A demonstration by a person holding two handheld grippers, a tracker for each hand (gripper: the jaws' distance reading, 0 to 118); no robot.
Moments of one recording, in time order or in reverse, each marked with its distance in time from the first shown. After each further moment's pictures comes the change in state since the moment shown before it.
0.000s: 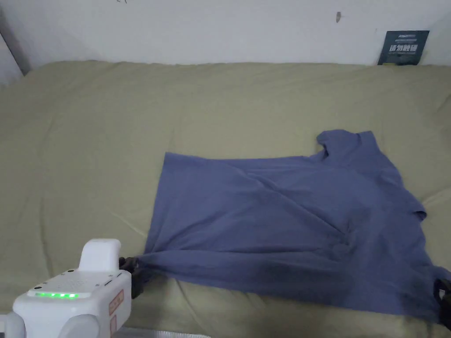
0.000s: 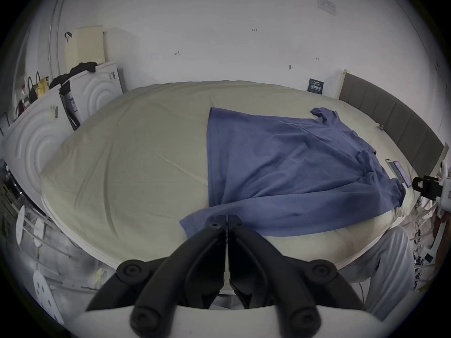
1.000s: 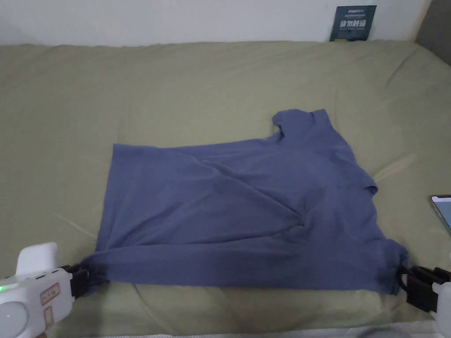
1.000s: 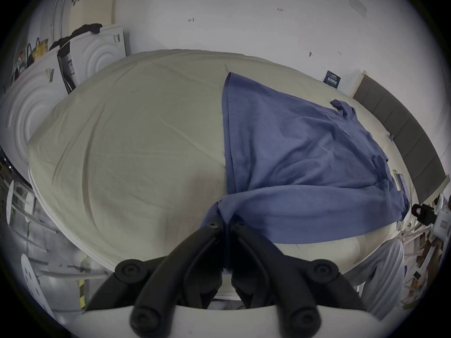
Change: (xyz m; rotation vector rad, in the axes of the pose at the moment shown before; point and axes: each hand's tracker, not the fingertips) left arm -0.018 0.009 -0.054 -0.147 -0.041 0.090; right arm 0.042 0.000 -0.015 -0.143 -0.029 -0.059
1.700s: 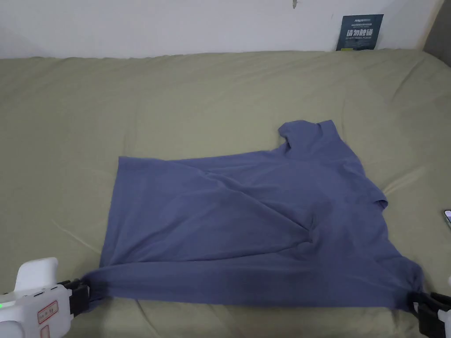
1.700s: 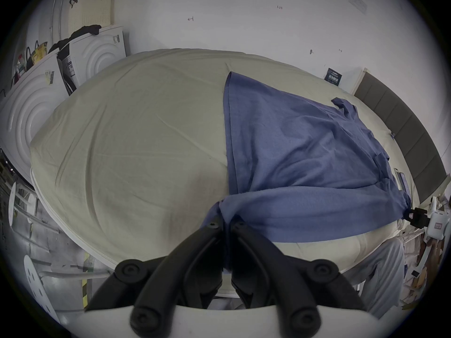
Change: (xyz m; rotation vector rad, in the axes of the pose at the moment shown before) left arm -0.003 0.004 0.005 -0.012 0.008 -0.008; right arm 0.008 -0.002 -0.018 -0.076 0.054 0.104
